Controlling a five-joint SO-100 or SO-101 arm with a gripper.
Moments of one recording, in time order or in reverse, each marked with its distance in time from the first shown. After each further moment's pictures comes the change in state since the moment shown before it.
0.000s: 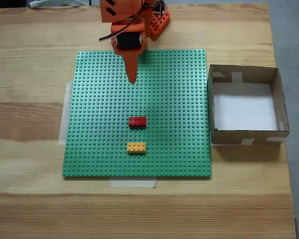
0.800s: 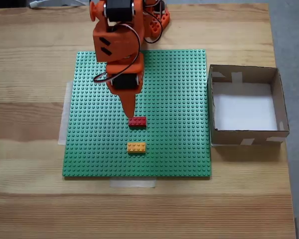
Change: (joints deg) arm 0.0 -34.9 -31.9 0.2 2.4
